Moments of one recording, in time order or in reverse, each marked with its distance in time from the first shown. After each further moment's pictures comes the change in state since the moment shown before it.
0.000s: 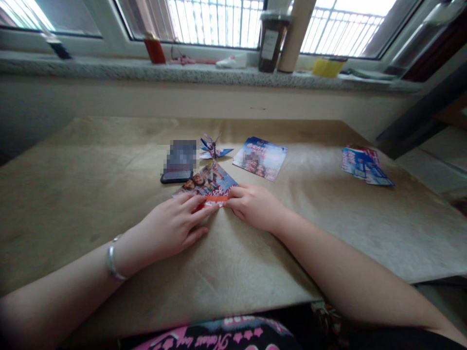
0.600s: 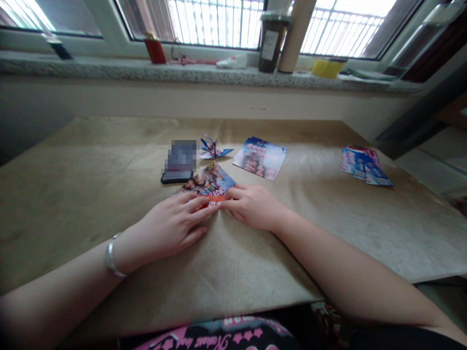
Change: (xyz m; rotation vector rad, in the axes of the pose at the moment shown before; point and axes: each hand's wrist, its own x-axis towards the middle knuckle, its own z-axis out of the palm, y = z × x) left_hand -0.001 -0.003 0.001 -0.034 0.058 0.052; right_hand 0.001 0.001 -0.002 -0.042 0.011 -0.073
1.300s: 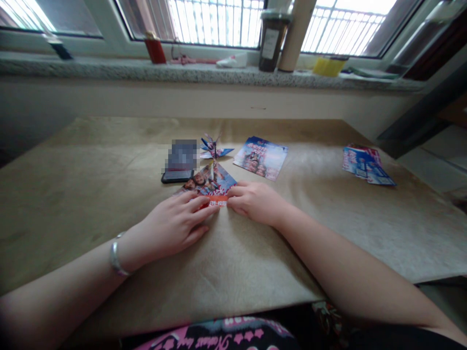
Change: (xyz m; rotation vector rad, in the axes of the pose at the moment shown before) left_hand 0.001 0.000 0.003 0.008 0.028 -0.005; right_hand 0.003 0.008 -0.004 0.043 -0.028 -0.039
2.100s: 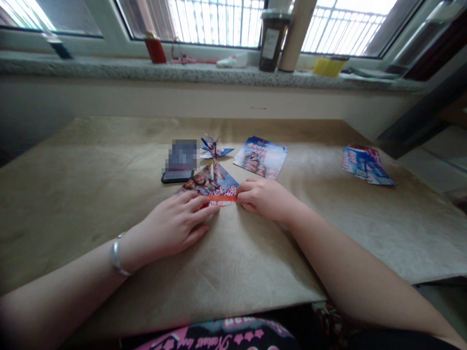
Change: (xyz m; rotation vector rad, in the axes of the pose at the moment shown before) left_hand 0.000 0.001 0.000 0.012 -0.005 -0.007; right_hand -0.011 0.012 -0.006 0.002 0.004 0.025
